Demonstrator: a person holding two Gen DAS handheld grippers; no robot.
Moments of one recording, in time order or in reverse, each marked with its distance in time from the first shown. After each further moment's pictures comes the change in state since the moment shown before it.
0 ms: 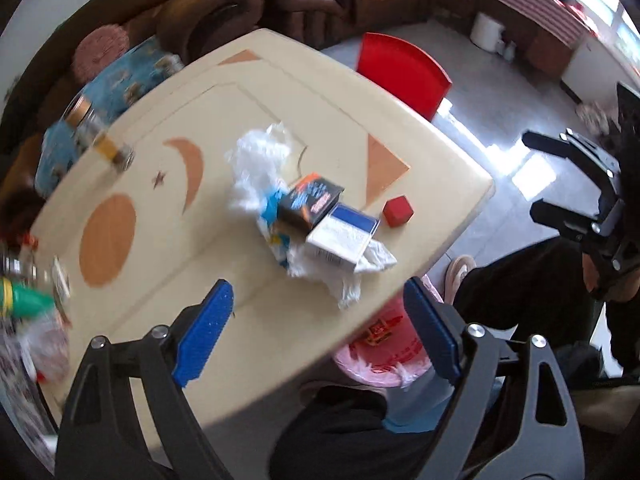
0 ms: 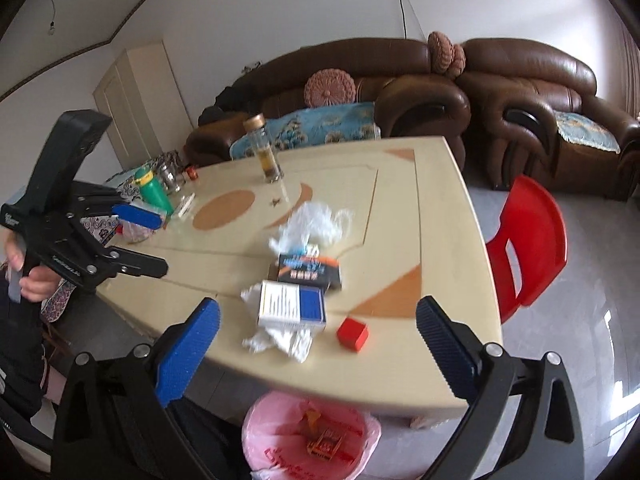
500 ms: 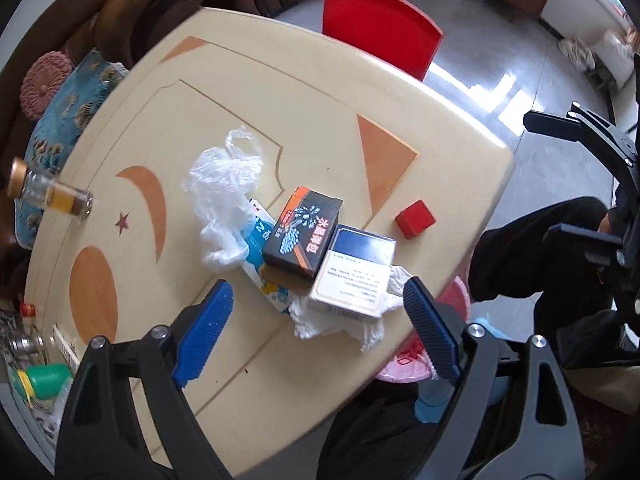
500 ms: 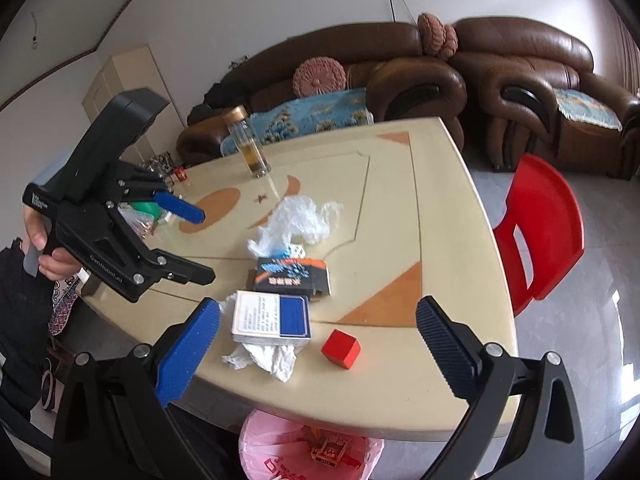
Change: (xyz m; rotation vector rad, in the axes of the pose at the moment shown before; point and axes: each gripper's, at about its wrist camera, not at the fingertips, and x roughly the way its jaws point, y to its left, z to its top) left arm 0.088 -0.001 0.064 0.171 0.167 -0.028; right arm 0.055 -0.028 0.000 0.065 0.056 0.007
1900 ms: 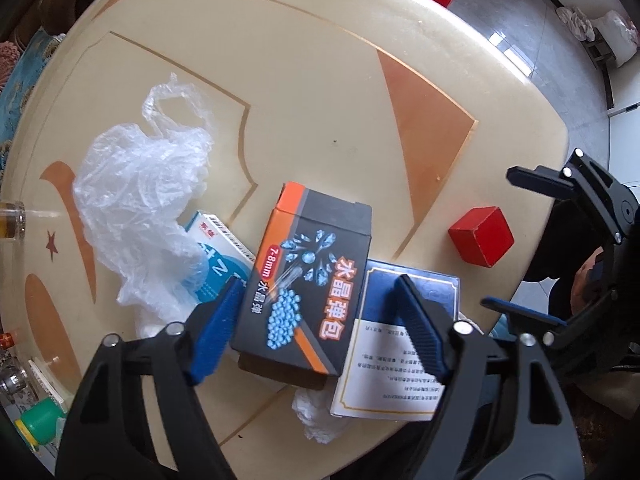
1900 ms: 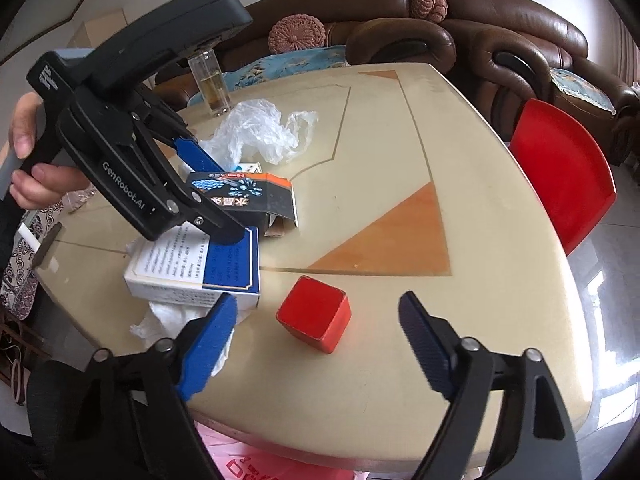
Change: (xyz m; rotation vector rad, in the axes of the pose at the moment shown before) left arm 0.140 0.007 0.041 0.039 0.190 -0.099; right arm 0.109 -0.007 -0.063 -0.016 0.100 -0.114
